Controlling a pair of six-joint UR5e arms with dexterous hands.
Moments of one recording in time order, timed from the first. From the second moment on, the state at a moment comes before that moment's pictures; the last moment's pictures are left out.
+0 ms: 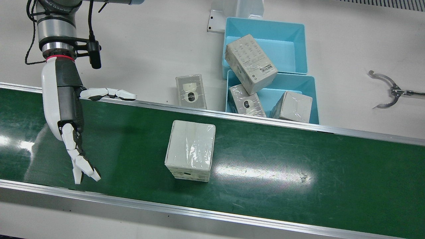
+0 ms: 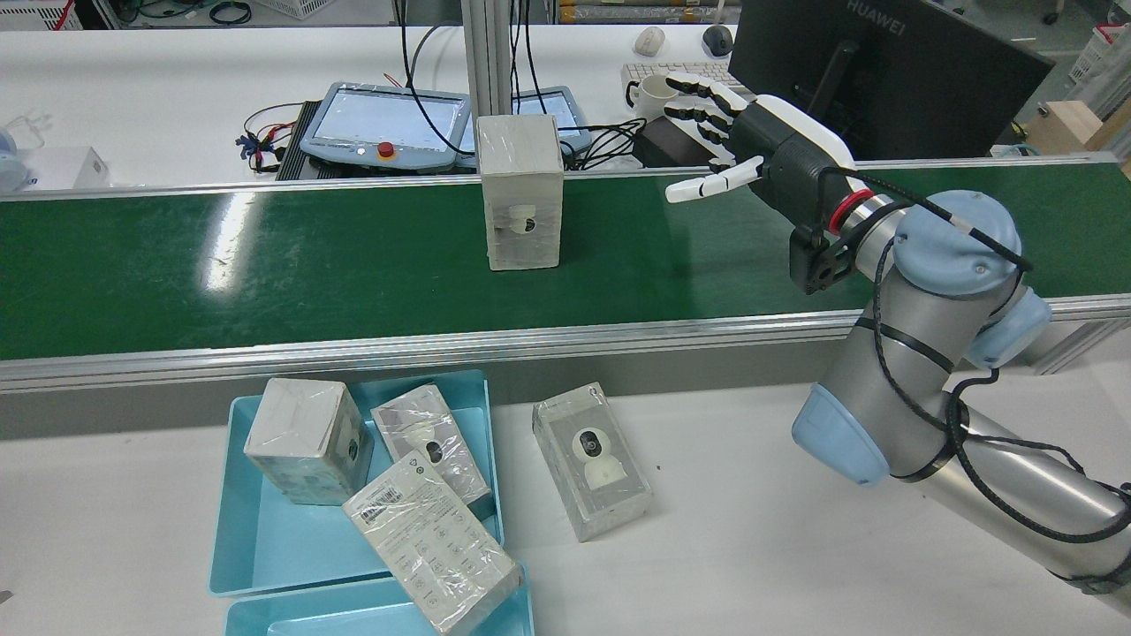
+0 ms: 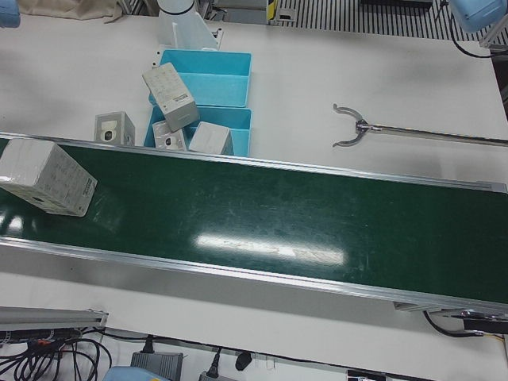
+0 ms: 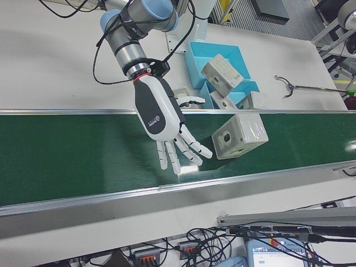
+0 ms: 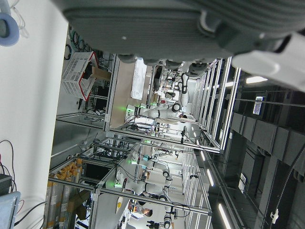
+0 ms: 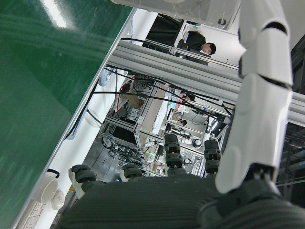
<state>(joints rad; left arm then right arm) -1.82 -1.80 -1.75 0.40 1.93 -0.16 0.91 -1.03 1.86 -3.78 -1.28 -0.43</state>
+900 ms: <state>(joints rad) -1.82 -1.80 -1.75 0.40 1.93 -0.16 0.88 -1.01 1.80 -3.76 -1.27 -0.43</state>
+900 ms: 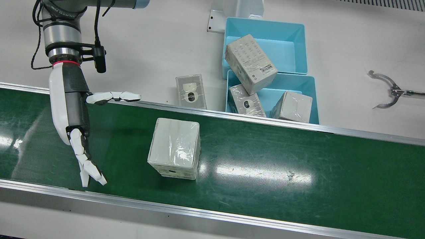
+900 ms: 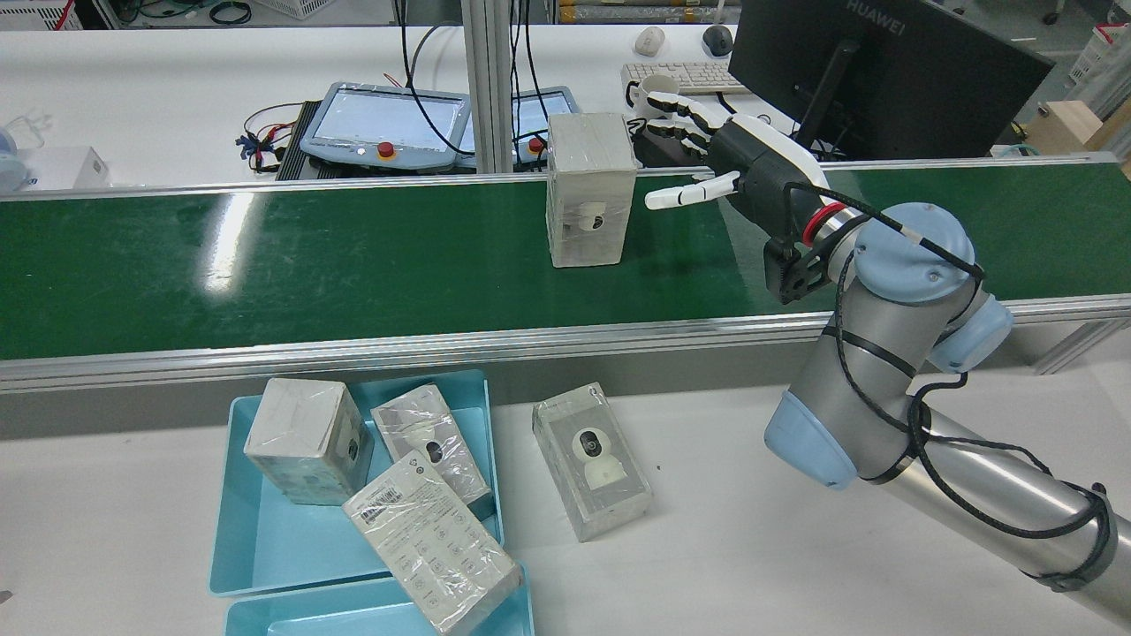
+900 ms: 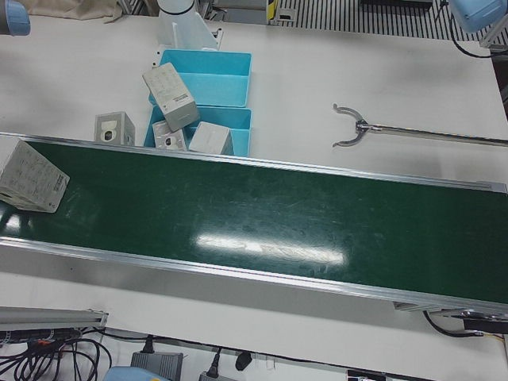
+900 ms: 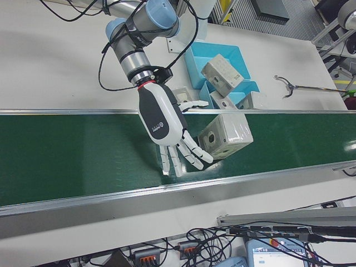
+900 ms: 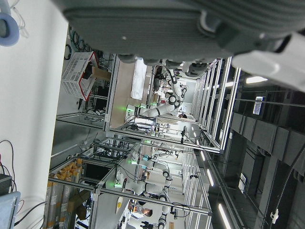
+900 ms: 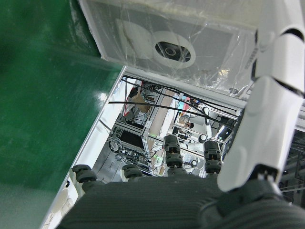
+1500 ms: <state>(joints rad) -1.82 -1.80 -1.75 0.40 1.93 -0.16 0.87 -1.00 1.78 -3.76 -1.27 -0.43</state>
